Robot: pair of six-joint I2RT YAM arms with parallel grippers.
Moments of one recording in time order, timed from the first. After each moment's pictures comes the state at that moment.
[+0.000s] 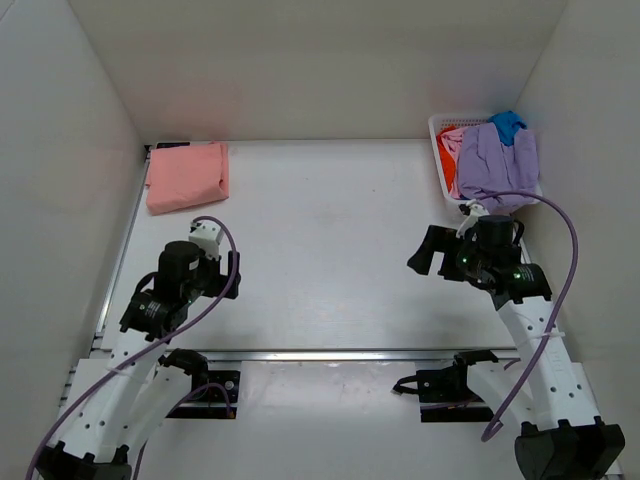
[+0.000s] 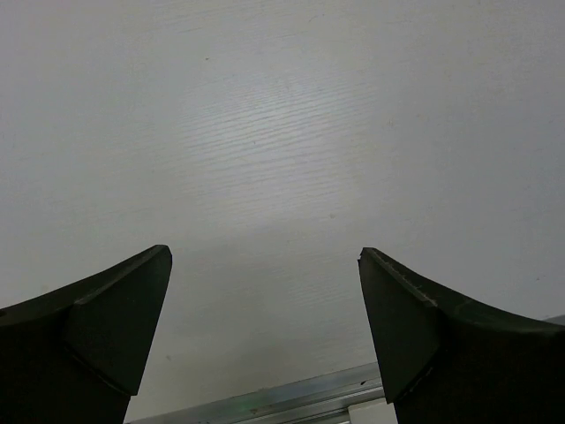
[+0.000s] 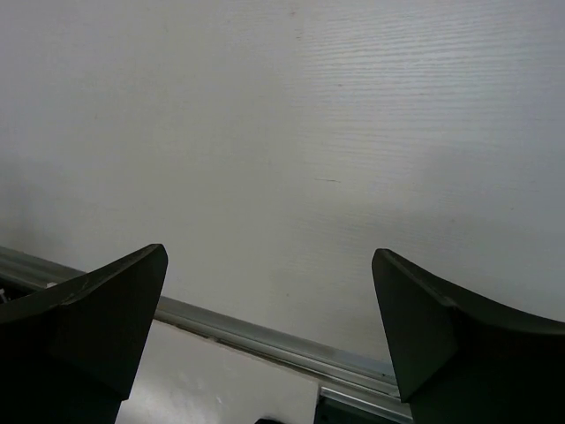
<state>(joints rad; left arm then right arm) -0.31 0.65 0.70 -0.70 -0.05 -0.06 0.09 0.82 0.85 -0.78 -0.32 0.30</state>
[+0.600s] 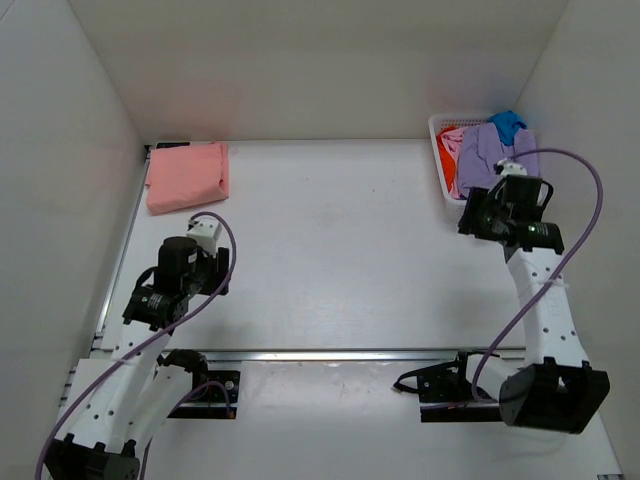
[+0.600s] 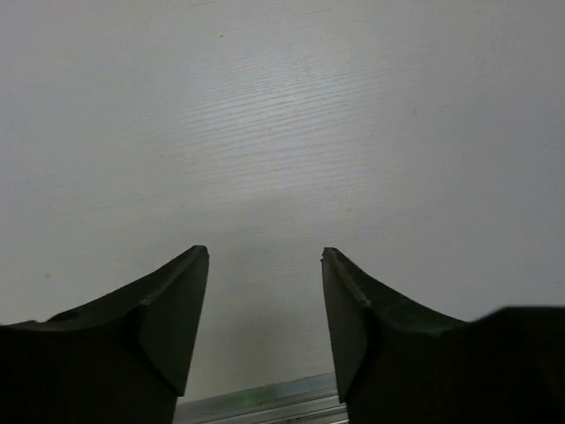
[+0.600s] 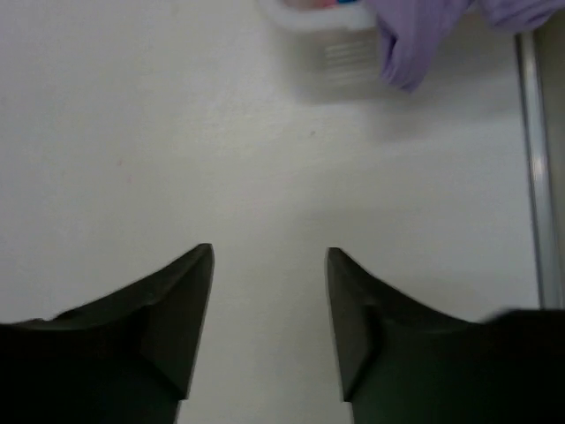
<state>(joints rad) -0.24 0.69 0.70 -0.70 -0.02 -0.06 -0.10 1.07 1.06 -0.72 -0.08 0.09</state>
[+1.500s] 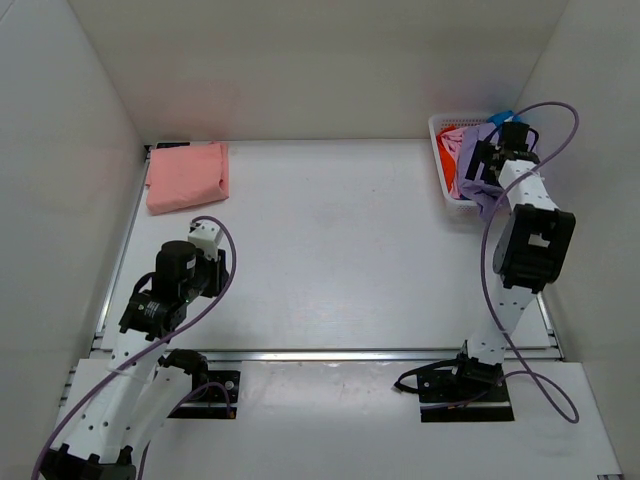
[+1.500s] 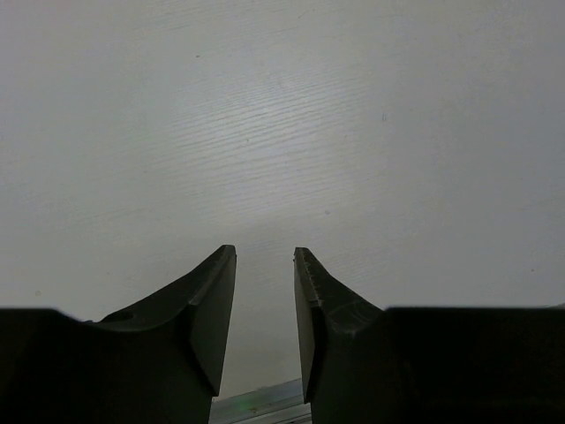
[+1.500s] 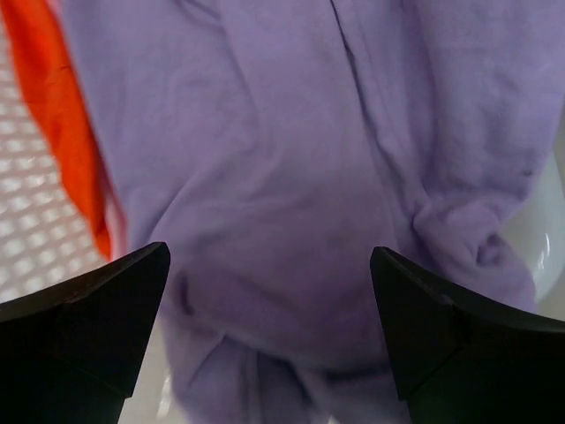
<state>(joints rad) -0.28 0.64 0.69 -0.70 0.01 -0.04 -0.22 1.99 1.67 -0.45 0.14 0.07</state>
